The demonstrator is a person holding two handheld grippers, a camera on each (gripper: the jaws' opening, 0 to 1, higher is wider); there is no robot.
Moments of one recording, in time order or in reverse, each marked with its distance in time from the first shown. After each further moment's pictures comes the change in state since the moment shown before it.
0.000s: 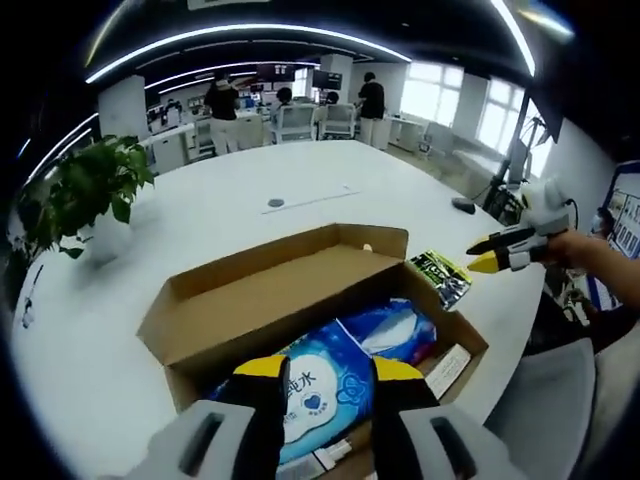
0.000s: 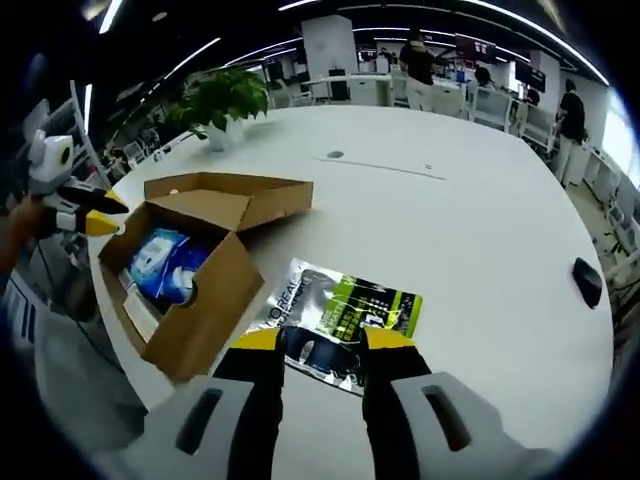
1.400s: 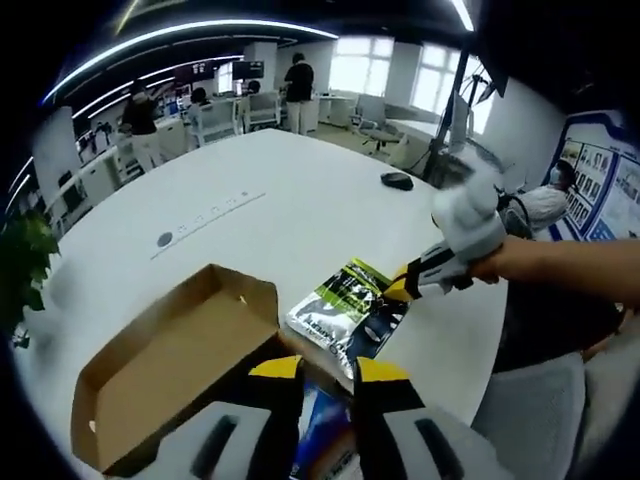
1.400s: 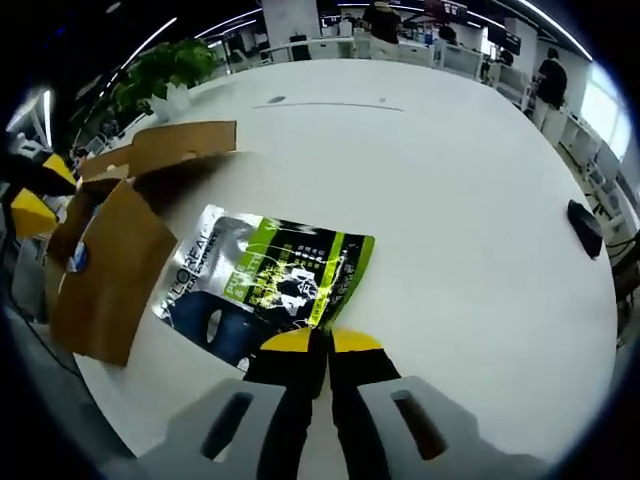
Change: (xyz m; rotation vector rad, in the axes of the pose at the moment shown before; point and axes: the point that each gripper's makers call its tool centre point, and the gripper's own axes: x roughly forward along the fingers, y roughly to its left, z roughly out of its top) left arm 0.087 -0.130 0.048 0.205 0.093 -0.214; right arm 0.045 -0.076 -0.063 0.087 0.163 -0.156
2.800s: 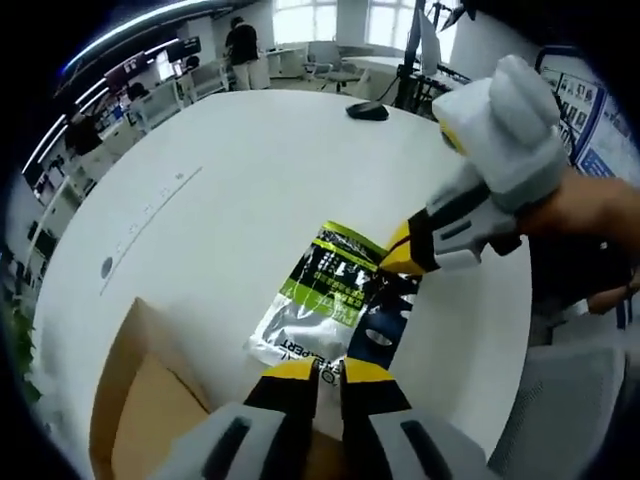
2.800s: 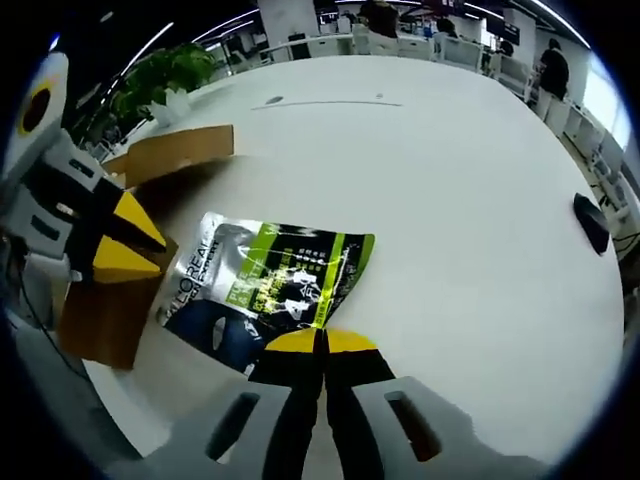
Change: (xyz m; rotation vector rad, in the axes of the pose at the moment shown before) left arm 0.099 -0.024 0.002 0.223 0.245 -0.061; right arm 0.000 -0.003 0.002 0.027 0.012 0.035
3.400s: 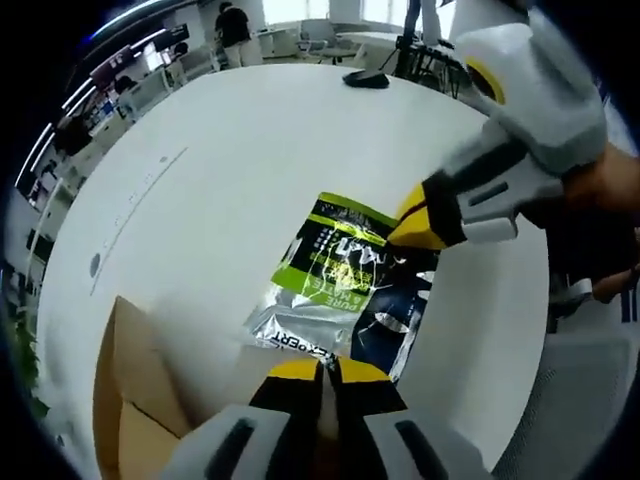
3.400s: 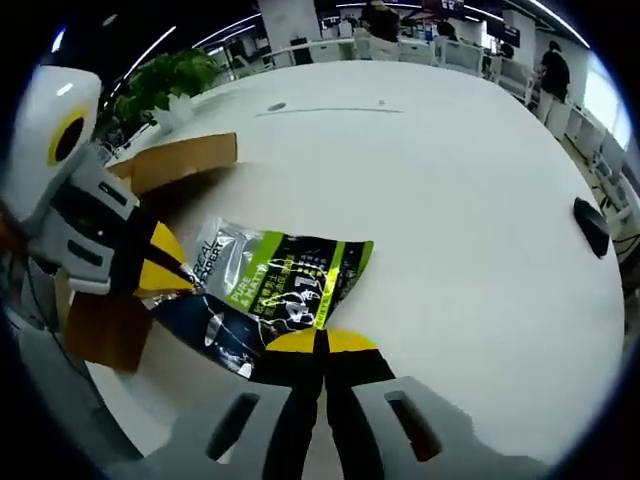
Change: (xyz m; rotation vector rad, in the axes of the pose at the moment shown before) left arm 0.026 -0.001 -0.015 0.061 0.118 0.012; right arm -0.002 -0.002 0.004 -0.008 -0.017 0.009
